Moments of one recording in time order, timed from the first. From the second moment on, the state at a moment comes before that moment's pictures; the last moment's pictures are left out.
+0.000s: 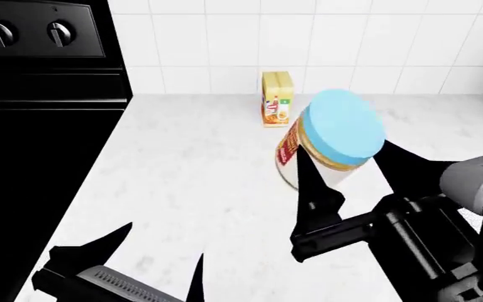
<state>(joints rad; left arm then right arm) -1.62 -0.86 2.43 1.05 -0.99 0.15 -1.57 1.97 1.01 -2.44 -0.93 1.09 -0.56 1.23</state>
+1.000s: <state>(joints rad) -1.57 -0.86 2.46 1.05 -0.87 0.18 -1.57 2.33 0.98 -1.85 -1.02 1.55 -0.35 1.29</state>
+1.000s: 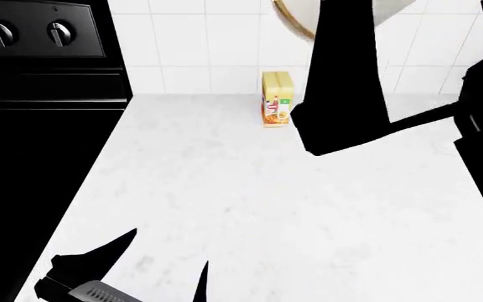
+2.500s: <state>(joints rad) -1.56 -0.82 2.45 1.05 -0.87 0.21 -1.57 2.24 0.05 -1.40 0.90 1.56 0.19 0.56</state>
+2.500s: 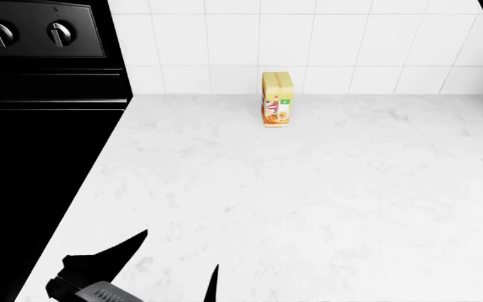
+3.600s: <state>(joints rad) -1.56 -0.82 2.41 1.05 -0.90 0.20 -1.57 2.20 0.00 -1.44 1.01 1.48 0.04 0.45</state>
